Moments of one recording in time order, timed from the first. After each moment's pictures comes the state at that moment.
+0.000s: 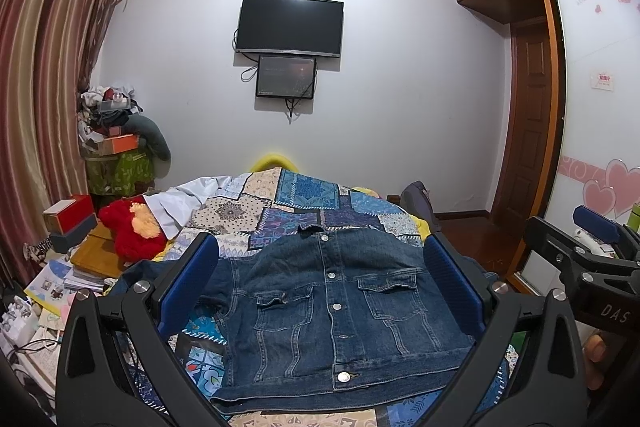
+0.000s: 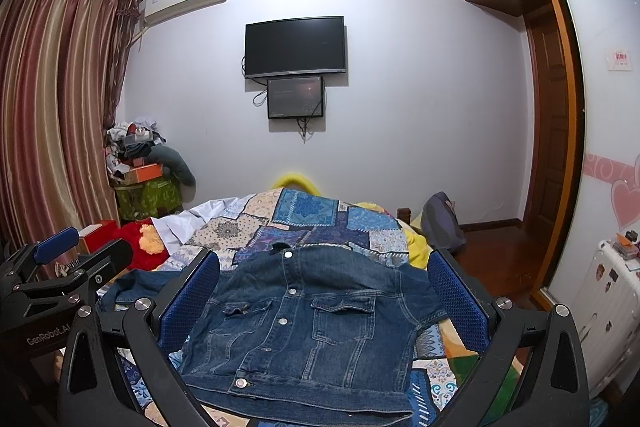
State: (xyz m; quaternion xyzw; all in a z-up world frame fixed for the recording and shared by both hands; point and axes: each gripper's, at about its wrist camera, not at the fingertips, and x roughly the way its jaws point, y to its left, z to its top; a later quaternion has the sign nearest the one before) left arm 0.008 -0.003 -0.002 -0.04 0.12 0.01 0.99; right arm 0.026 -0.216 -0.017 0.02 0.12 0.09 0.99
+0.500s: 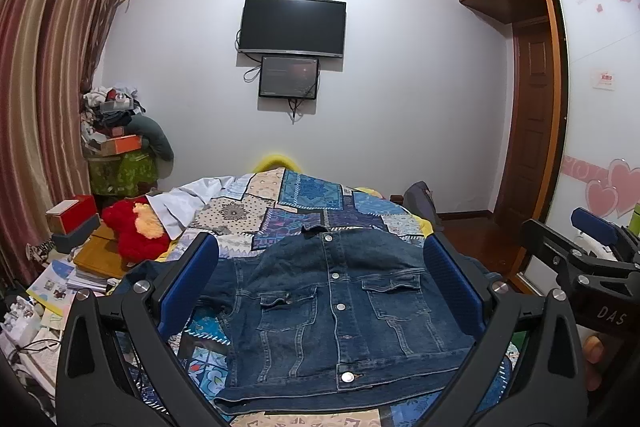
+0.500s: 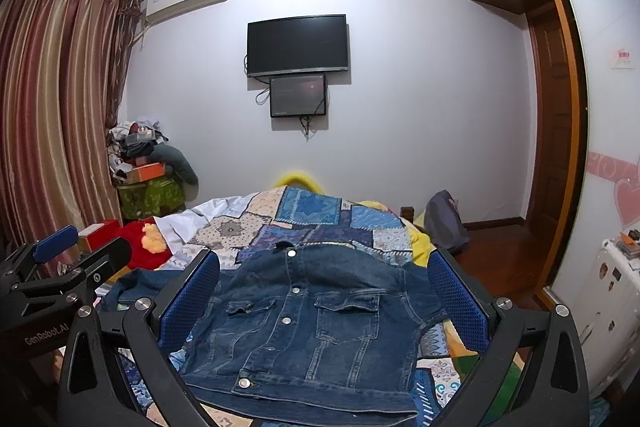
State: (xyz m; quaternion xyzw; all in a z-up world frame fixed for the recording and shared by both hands) left arm 0.007 -0.003 -0.002 -0.04 0.12 0.01 0.99; right arm 0.027 -0.210 -0.016 0.02 0.12 0.10 0.99
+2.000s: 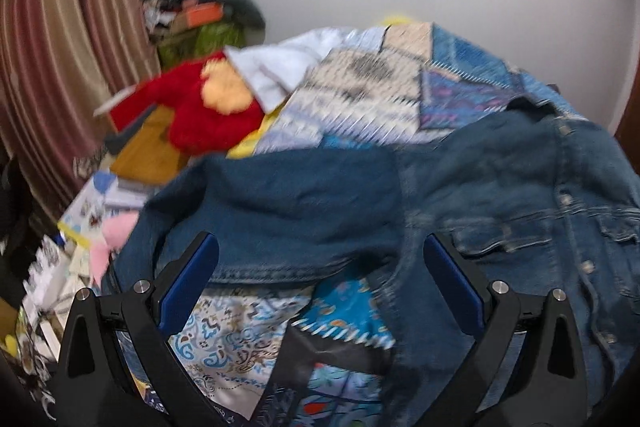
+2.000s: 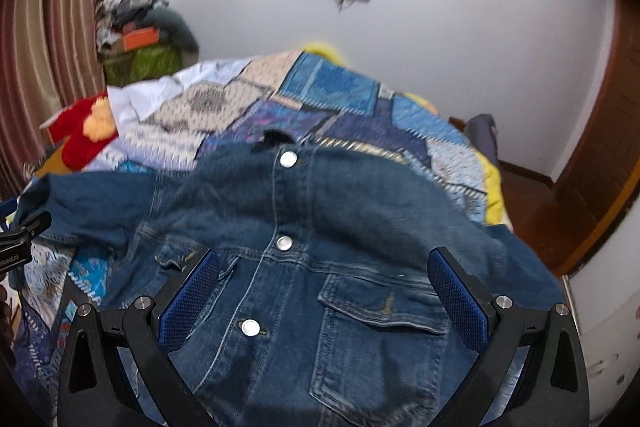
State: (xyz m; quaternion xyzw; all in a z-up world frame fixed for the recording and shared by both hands) left arm 0.230 0.203 -0.204 -0.06 0.36 0.19 0.91; right arm 0.340 -0.106 -0.182 -0.09 0.34 0.14 0.92
